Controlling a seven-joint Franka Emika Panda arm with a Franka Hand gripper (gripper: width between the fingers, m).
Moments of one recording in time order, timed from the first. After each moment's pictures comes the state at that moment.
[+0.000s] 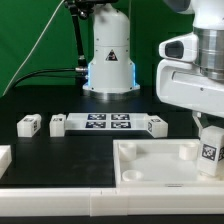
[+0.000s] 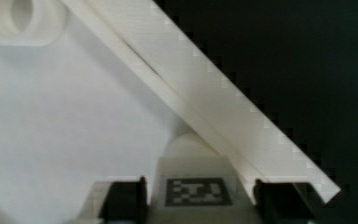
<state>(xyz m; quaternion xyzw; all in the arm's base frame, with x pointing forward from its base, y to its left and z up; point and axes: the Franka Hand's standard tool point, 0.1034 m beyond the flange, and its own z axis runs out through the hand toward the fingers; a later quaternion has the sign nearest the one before) 0.609 0.137 0.077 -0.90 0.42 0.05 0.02</state>
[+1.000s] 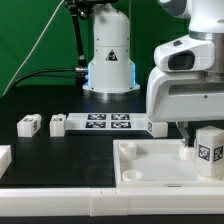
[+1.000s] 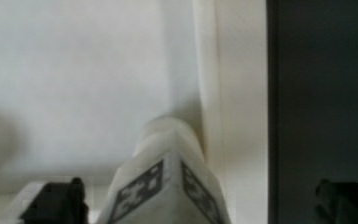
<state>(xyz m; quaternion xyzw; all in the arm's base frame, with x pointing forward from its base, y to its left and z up) 0.610 0.128 0.072 -1.00 -0.05 0.03 0.04</state>
